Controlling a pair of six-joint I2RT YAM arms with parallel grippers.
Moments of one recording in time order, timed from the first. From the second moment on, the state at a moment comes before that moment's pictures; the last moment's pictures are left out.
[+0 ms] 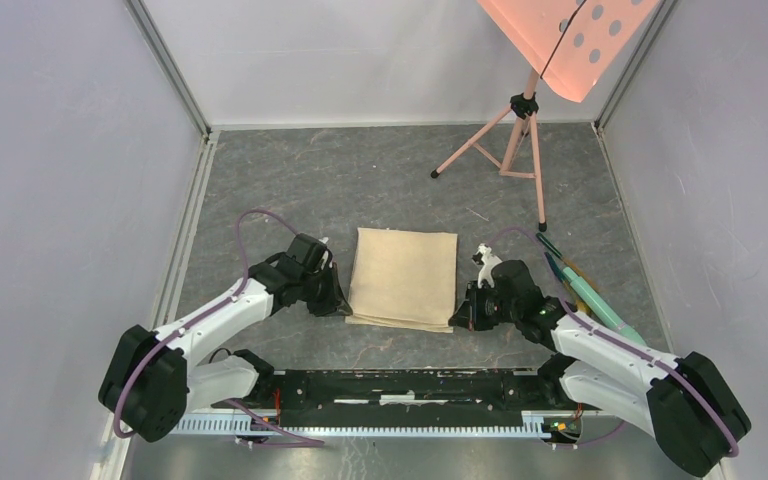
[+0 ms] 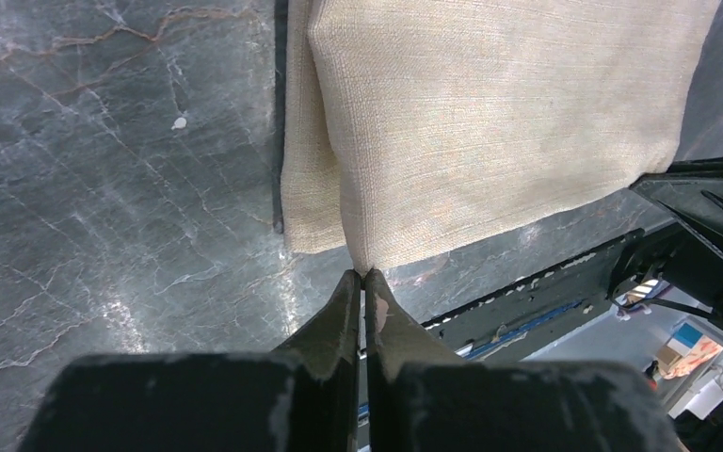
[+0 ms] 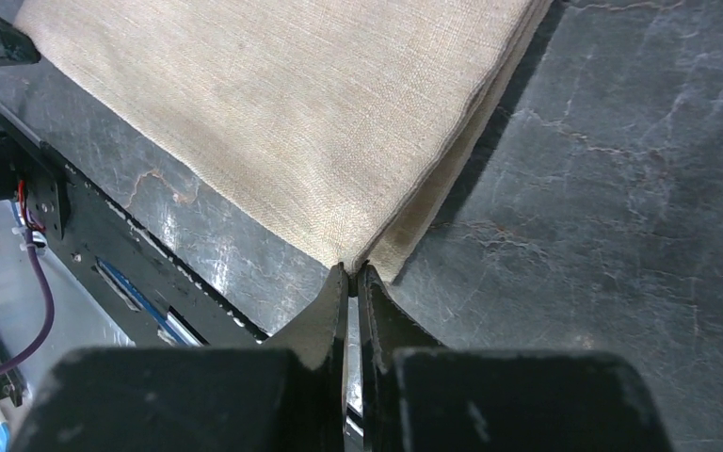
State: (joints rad) left arm -0.55 1.13 0.59 -0.50 0.27 -0.73; right arm 0.60 0.96 0.29 -0.12 -0.33 0.59
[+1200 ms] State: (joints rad) left arm -0.55 1.26 0.62 -0.42 0.31 -0.74; right arm 0.64 1.13 0.36 0.00 -0.37 0.53
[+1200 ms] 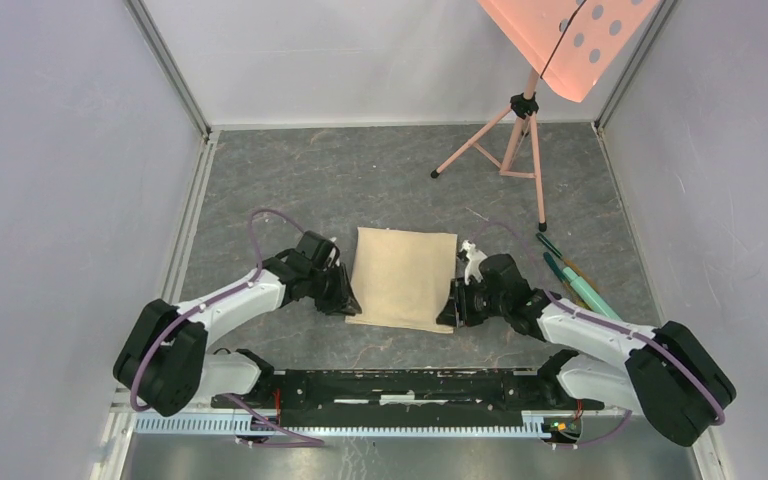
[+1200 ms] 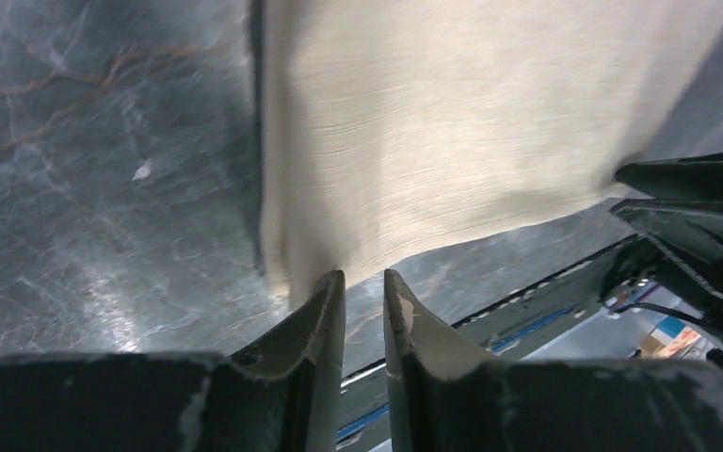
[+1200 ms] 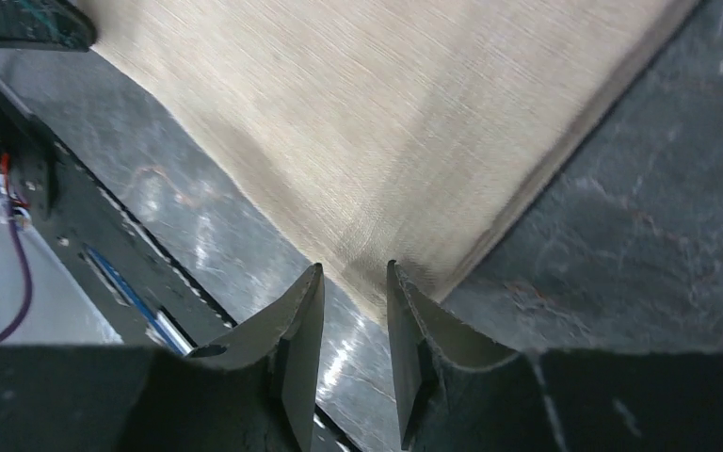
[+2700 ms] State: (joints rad) left arm -0.55 1.28 0.51 -0.31 0.29 -0.75; right arm 0.60 2.40 1.52 0.46 -0.62 0.60
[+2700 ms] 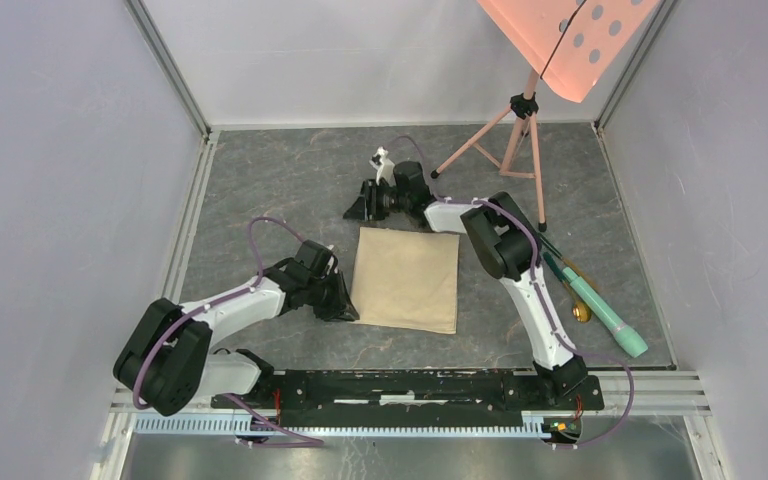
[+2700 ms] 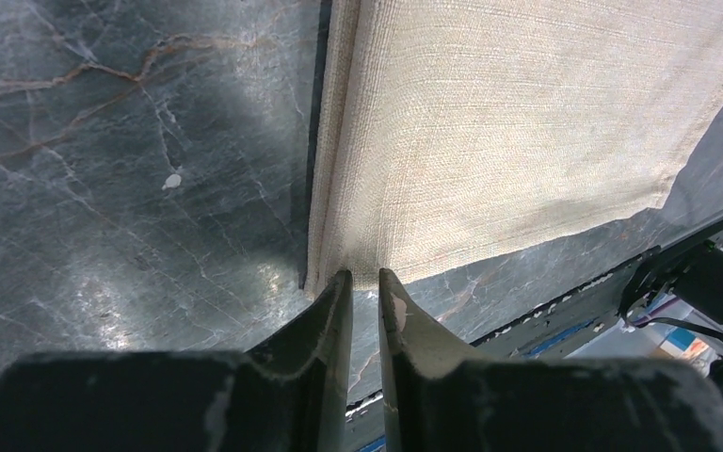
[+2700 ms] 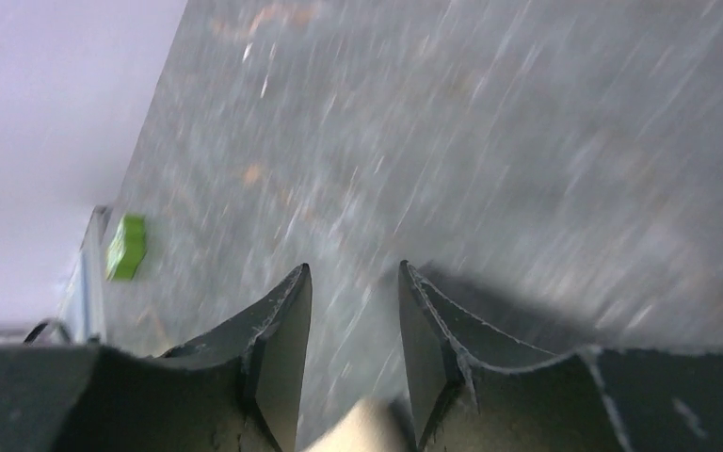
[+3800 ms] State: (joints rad) left arm -0.55 1.41 0.61 -0.25 0.34 -0.75; right arm 0.26 1.77 0.75 0.30 -0.66 0.39
